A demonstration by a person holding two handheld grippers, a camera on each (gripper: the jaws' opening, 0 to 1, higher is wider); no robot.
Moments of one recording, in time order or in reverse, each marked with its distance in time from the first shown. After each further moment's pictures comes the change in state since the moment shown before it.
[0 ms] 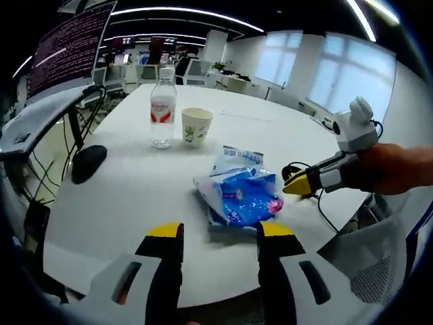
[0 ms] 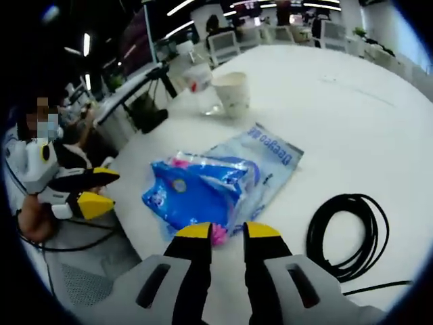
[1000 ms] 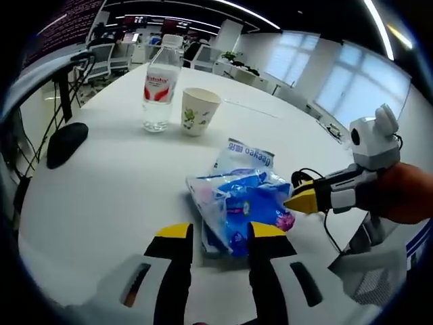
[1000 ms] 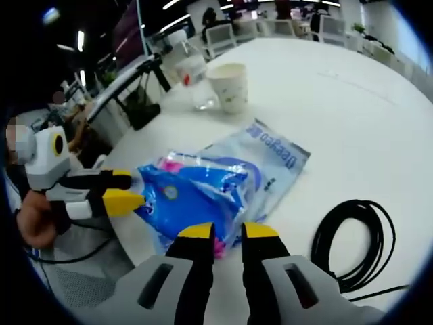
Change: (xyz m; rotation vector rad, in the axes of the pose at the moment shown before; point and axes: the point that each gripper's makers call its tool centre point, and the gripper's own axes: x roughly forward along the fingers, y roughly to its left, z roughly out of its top) left arm 0.062 -0.001 -0.002 -0.102 0.074 -0.018; right arm 0.022 -0.002 0.006 0.009 0.044 -0.020
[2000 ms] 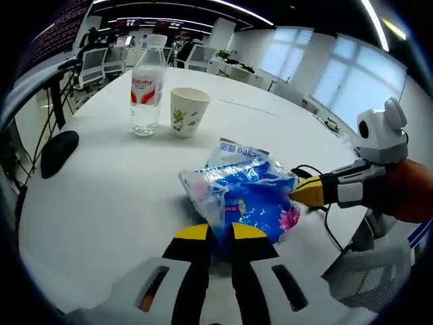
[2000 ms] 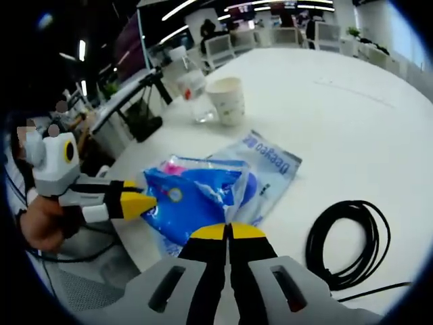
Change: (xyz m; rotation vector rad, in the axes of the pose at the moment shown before) left arm 0.004 -0.015 0.005 0.050 0.002 -0.014; right arm -0.019 -0.005 0.006 0.020 -0.088 0.003
